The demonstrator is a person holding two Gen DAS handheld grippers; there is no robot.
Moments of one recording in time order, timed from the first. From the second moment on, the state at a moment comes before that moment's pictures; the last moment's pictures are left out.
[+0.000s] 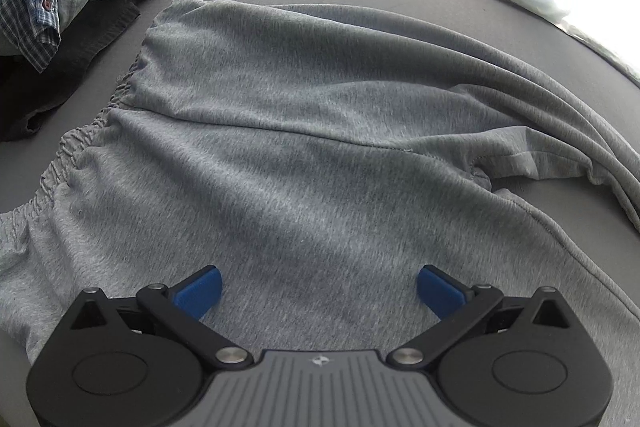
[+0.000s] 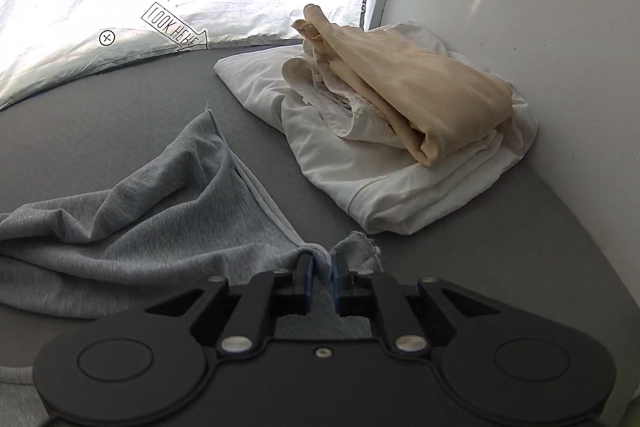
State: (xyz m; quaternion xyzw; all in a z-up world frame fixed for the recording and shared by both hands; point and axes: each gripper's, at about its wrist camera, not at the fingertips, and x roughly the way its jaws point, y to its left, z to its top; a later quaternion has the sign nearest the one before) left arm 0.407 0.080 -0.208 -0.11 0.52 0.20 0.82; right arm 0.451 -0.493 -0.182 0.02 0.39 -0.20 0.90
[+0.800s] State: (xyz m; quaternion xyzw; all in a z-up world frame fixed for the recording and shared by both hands) left arm 0.430 0.097 -0.200 -0.13 0.52 0.24 0.81; right arm 0.572 -0.449 -0.192 0.09 0.38 -0.09 0.91
